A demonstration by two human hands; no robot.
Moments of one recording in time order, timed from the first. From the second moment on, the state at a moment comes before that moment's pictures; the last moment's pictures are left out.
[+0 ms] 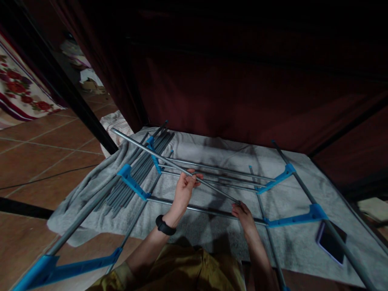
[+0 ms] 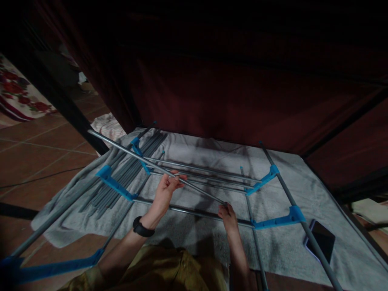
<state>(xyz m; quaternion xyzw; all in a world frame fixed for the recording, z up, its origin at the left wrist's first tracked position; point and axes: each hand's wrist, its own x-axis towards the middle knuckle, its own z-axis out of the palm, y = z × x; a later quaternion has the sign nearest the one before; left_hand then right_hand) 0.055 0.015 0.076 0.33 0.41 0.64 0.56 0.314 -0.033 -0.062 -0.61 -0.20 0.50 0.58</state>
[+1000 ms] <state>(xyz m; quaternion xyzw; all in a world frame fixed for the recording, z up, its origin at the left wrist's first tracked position) 0.066 0.008 0.039 0.47 0.42 0.56 0.54 0.222 -0.063 -0.030 -0.56 -0.21 0.62 0.51</state>
